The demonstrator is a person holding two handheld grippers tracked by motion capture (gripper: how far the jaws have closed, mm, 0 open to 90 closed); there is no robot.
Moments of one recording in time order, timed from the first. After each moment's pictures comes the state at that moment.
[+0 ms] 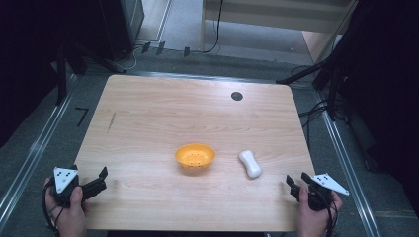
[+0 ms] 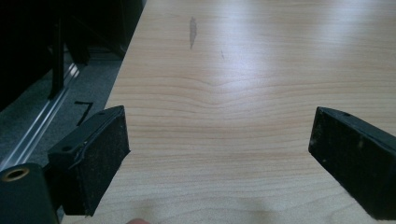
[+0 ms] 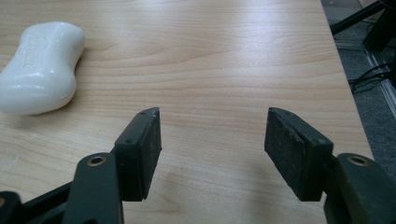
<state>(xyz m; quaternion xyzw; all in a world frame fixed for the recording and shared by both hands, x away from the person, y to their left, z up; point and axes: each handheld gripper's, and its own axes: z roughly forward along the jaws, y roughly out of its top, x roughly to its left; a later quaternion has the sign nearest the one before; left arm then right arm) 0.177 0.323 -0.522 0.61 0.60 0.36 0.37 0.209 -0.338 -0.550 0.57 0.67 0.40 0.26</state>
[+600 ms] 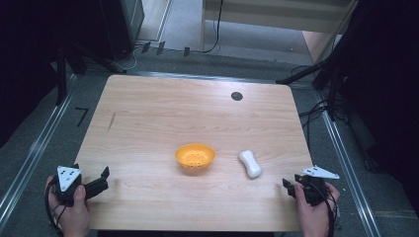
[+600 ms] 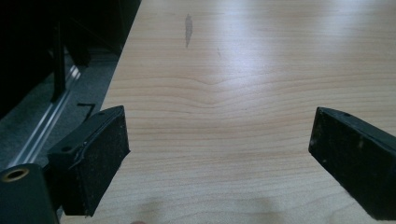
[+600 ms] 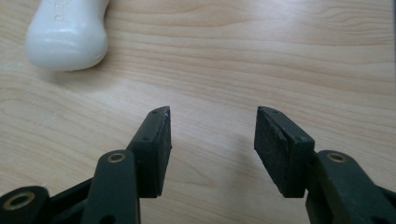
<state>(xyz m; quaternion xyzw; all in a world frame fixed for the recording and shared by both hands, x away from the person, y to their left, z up) 0.180 0.322 -0.522 0.61 0.60 0.36 0.37 0.222 -0.321 -0.524 0.55 0.75 0.31 0.18</state>
